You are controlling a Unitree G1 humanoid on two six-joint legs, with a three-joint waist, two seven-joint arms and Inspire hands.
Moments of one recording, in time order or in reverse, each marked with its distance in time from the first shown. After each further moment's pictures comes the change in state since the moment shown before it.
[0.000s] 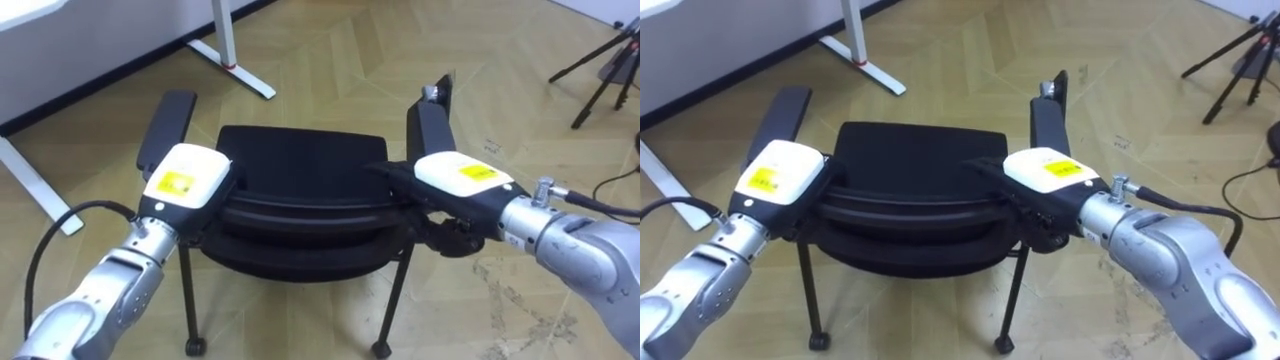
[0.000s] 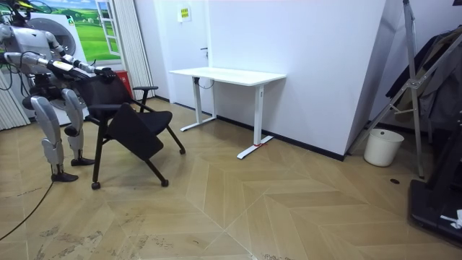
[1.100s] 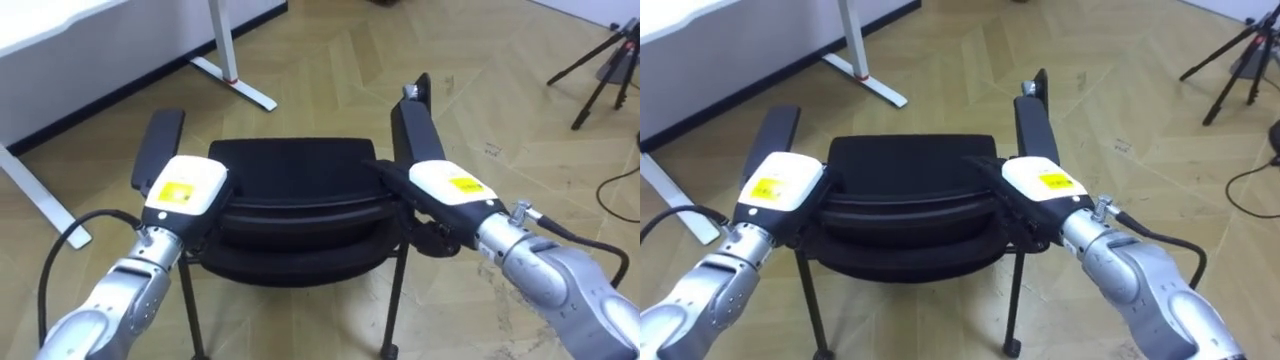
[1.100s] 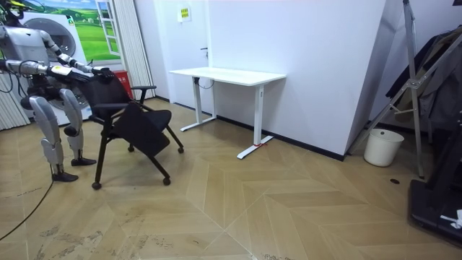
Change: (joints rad) left arm 0.009 -0.037 -0.044 0.021 -0.038 0.111 0.007; right arm 0.005 0.173 0.038 0.206 -0.090 0.006 -0.249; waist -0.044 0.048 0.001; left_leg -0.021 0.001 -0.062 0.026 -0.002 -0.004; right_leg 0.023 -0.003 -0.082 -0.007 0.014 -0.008
